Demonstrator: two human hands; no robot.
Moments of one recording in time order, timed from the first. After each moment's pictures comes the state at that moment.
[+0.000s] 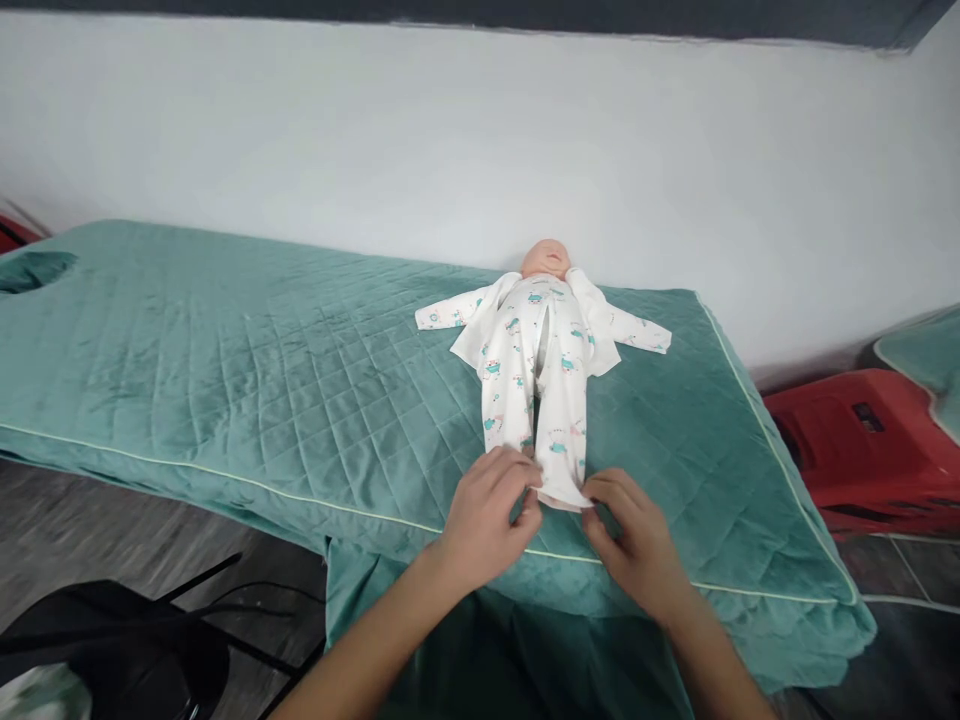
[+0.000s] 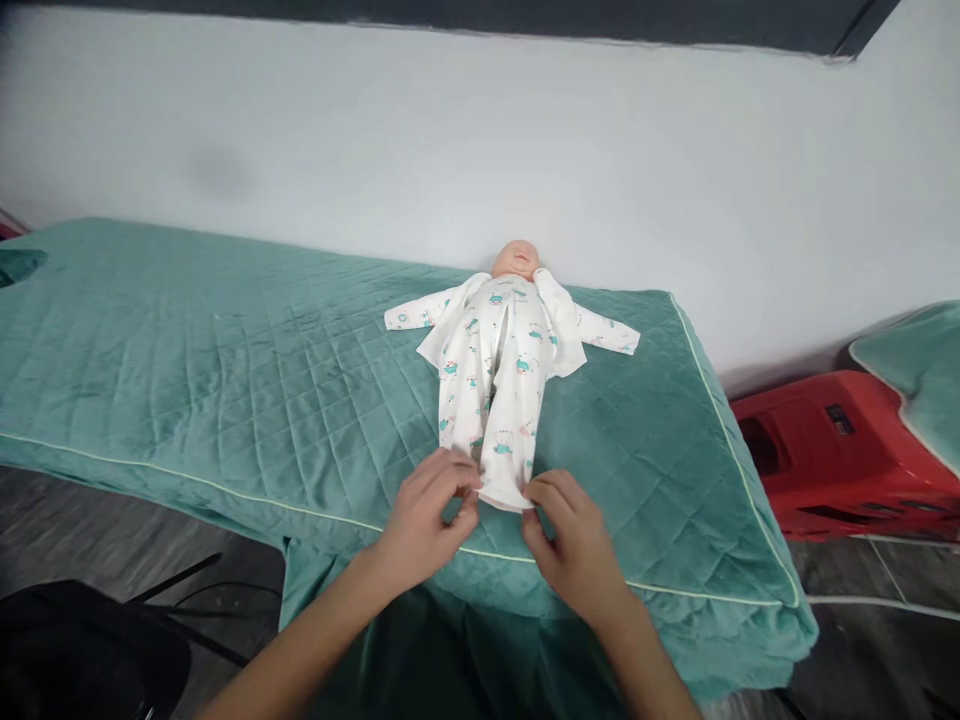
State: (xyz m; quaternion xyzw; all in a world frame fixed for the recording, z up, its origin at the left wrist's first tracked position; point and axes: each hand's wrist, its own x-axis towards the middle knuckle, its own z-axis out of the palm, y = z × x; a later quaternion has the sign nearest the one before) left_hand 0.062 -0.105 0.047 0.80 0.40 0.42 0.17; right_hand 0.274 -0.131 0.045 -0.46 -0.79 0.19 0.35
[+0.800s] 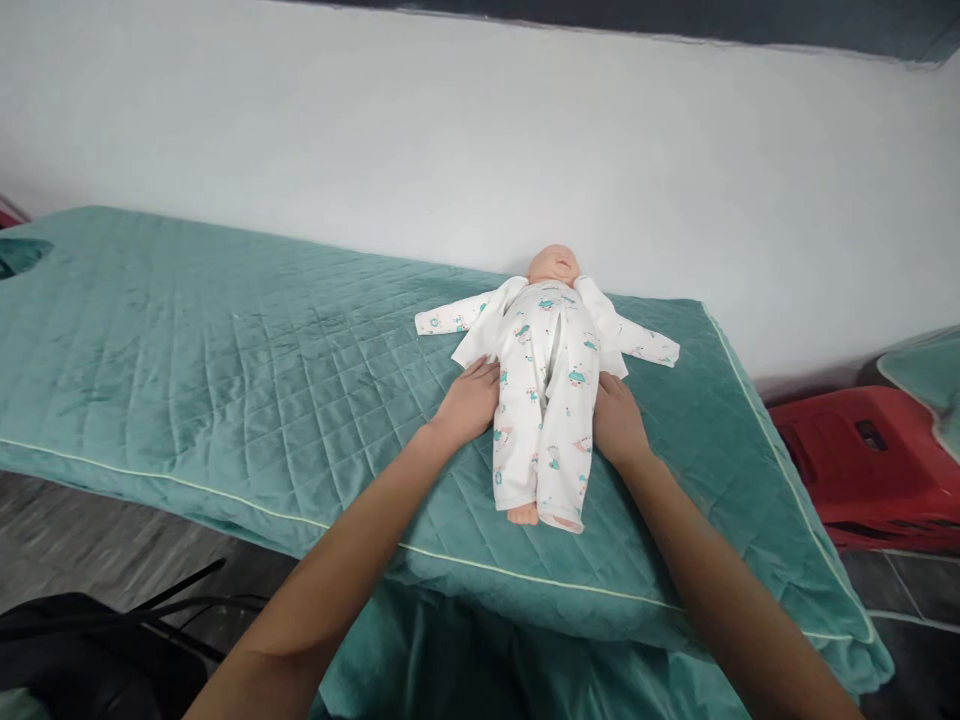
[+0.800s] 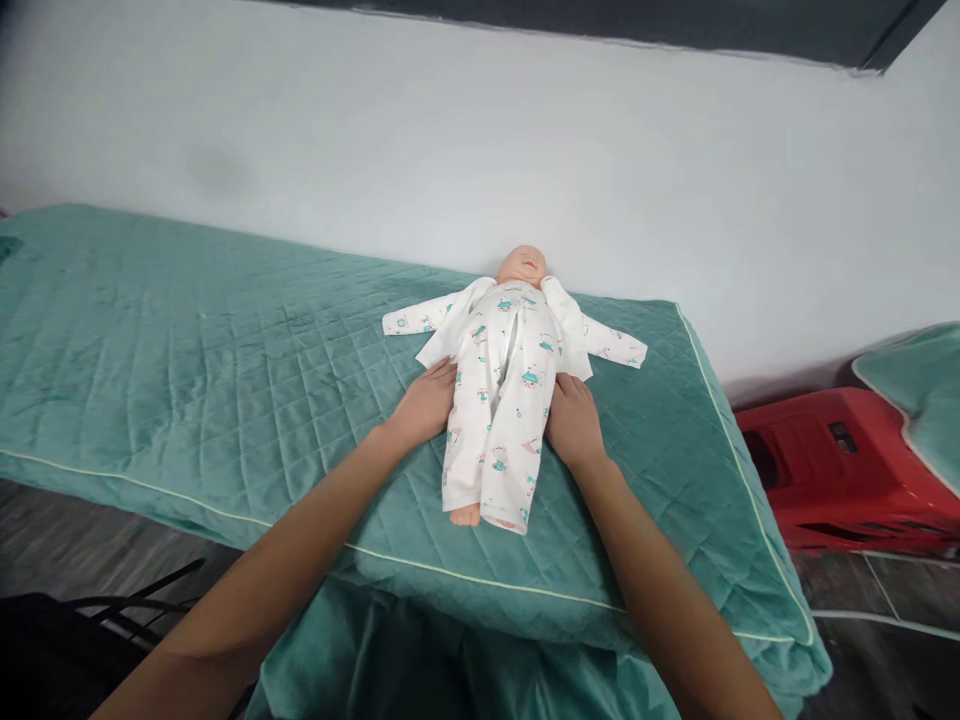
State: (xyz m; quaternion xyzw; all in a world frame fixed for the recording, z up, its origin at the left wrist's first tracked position) left_hand 0.022 0.061 0.011 0.90 0.42 0.15 -0.02; right_hand 0.296 0.037 0.008 -0.55 -0.82 -0.05 0.18
